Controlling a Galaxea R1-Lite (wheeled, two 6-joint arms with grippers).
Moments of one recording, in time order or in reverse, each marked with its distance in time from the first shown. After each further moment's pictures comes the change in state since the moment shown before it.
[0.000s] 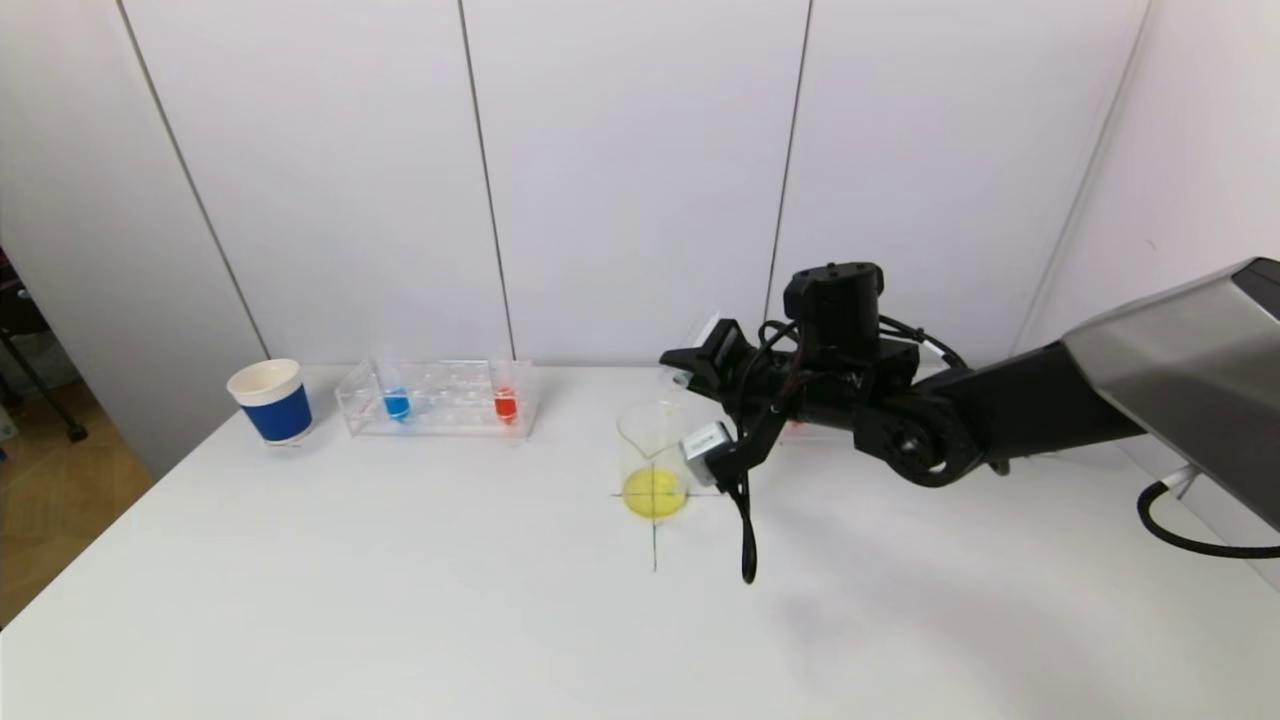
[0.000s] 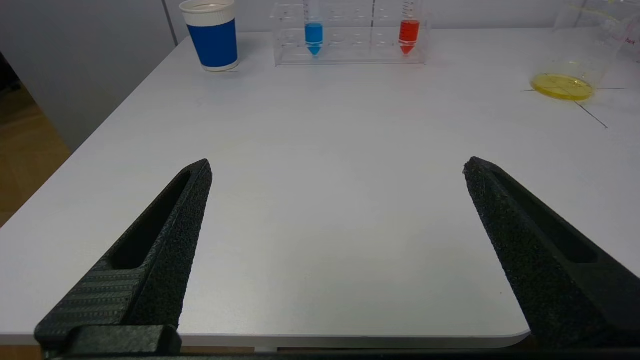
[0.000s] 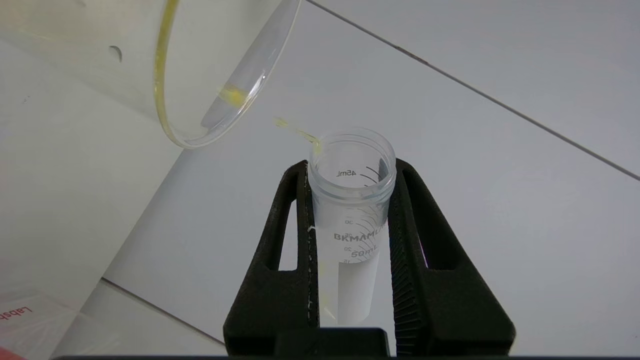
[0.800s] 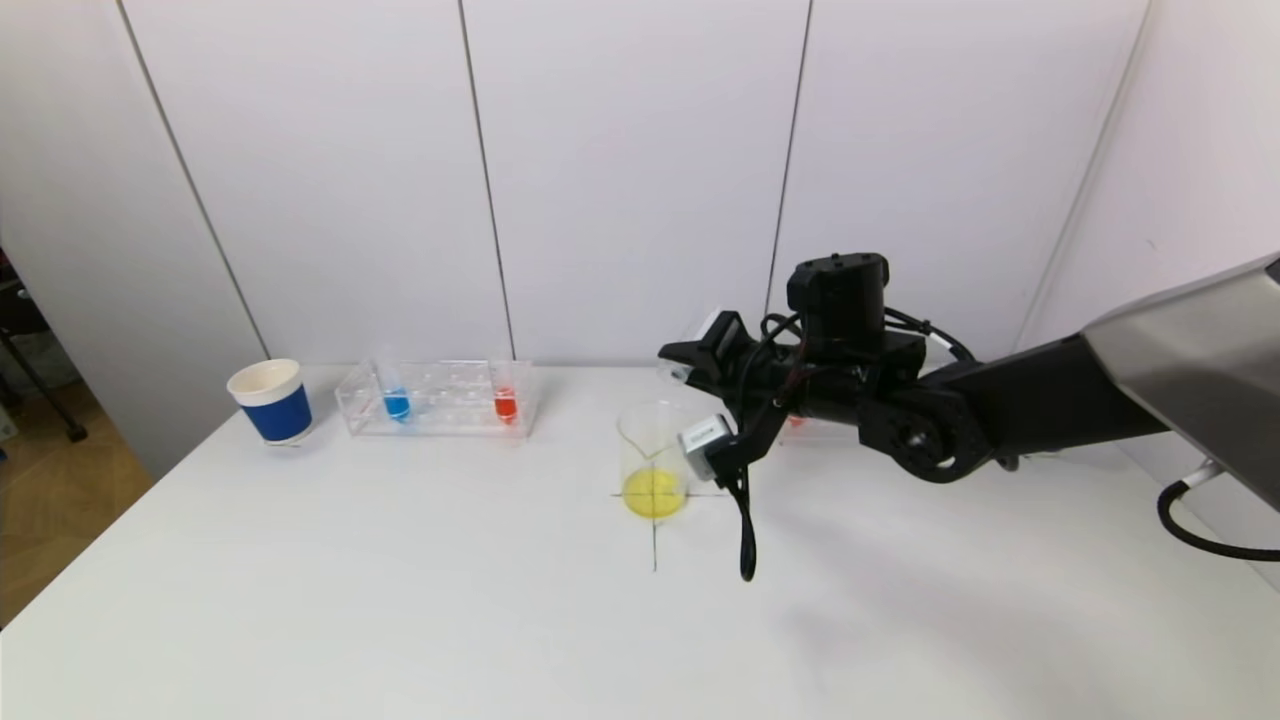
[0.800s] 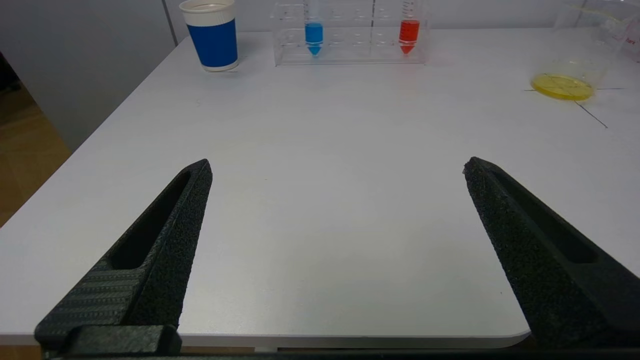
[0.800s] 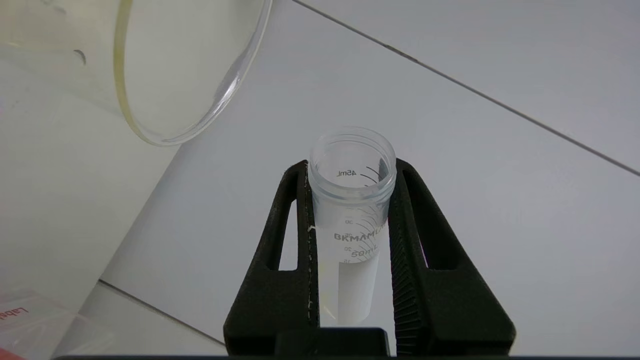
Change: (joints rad) left arm 0.000 0.000 0.000 0.000 -0.001 0.000; right arm 0.004 -0.025 -0.001 0.017 0.004 0.049
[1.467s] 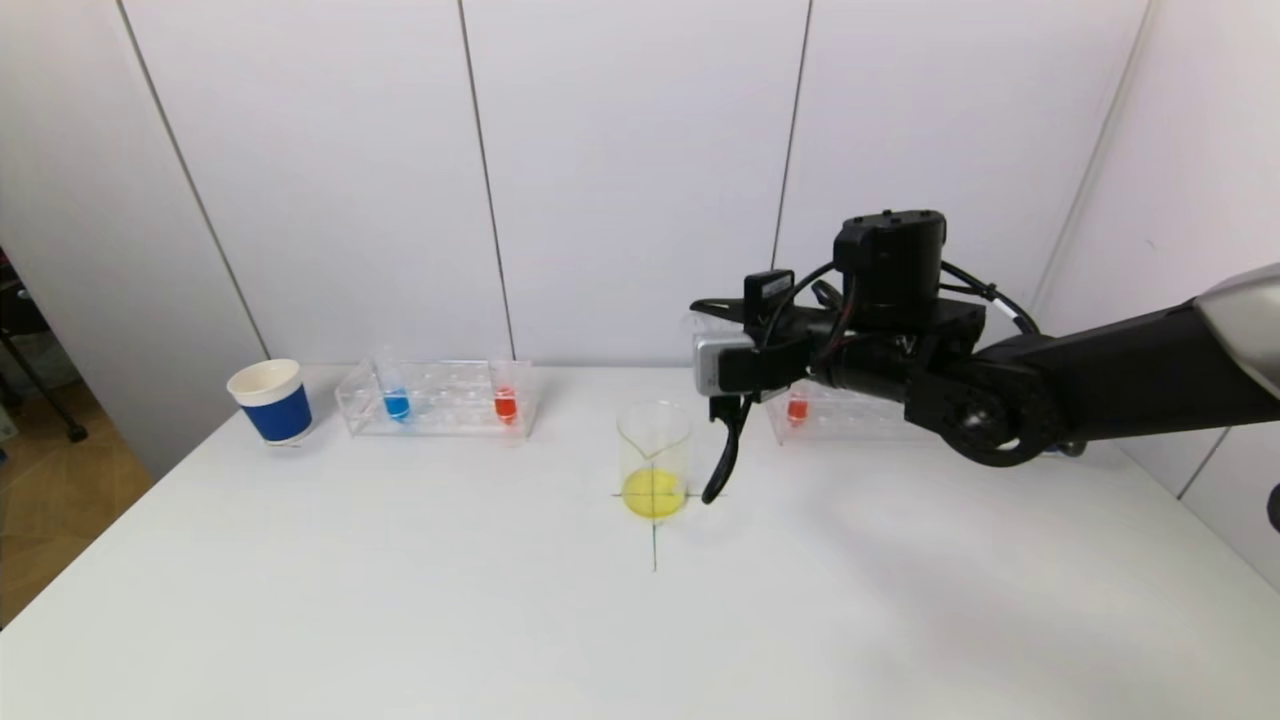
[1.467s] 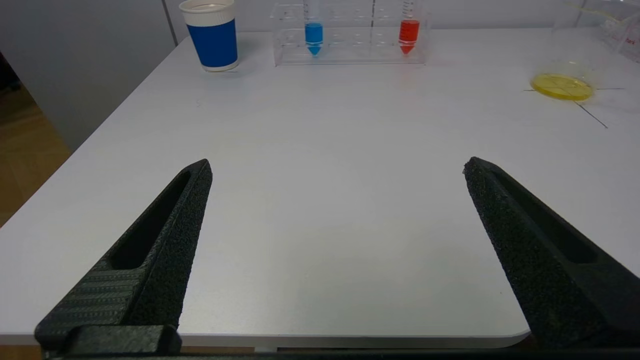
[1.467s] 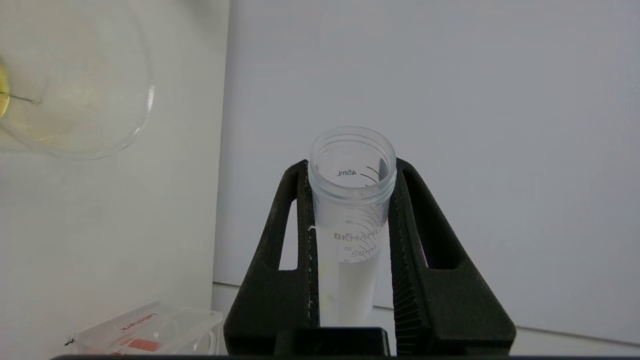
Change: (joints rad) left arm 0.000 0.000 0.000 0.000 0.001 0.000; right arm -0.020 -0.105 0.023 -0.001 -0.077 0.554
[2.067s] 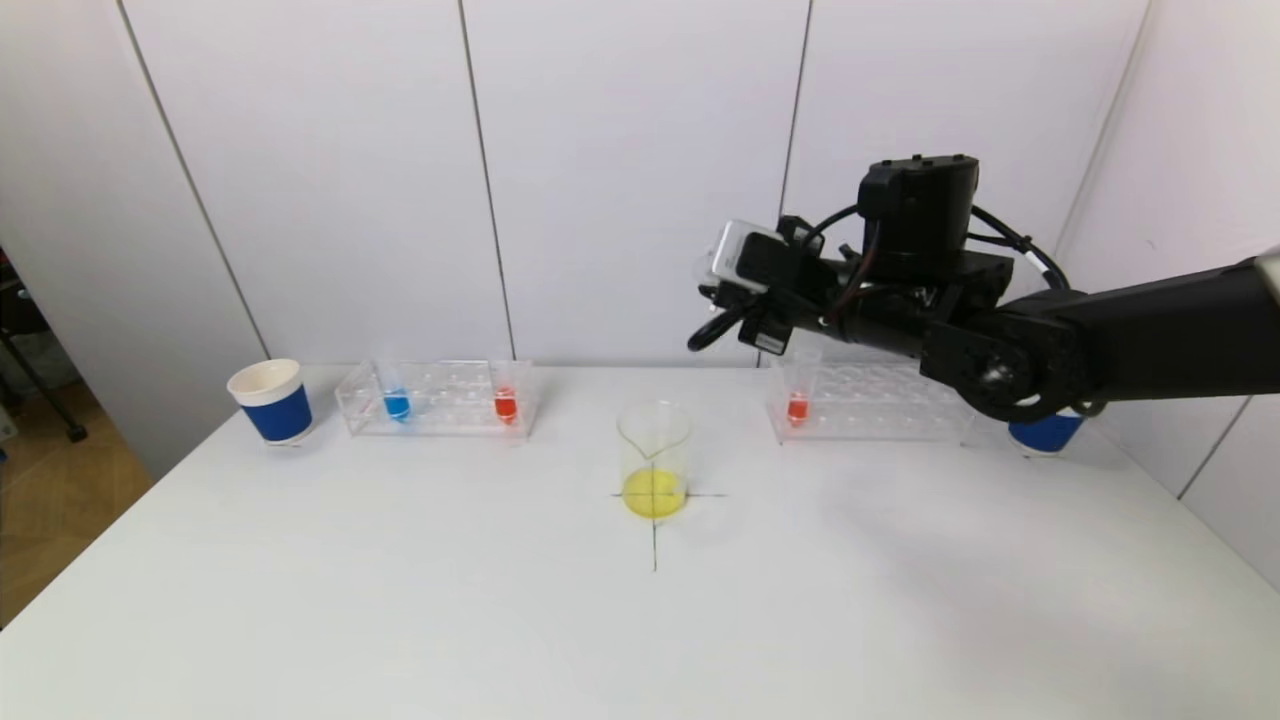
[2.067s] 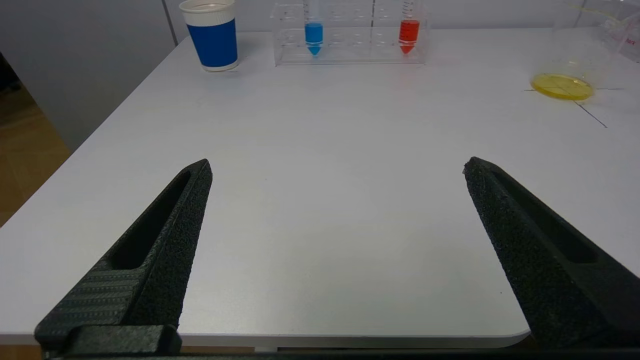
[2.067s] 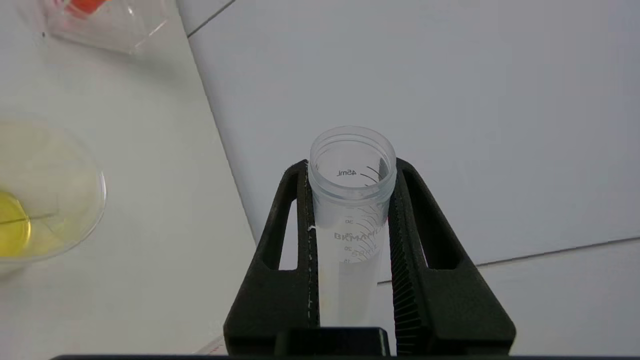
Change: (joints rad) left arm 0.000 0.000 0.000 0.000 0.000 0.000; right arm -0.021 -0.020 -0.108 0.052 -0.025 0.448
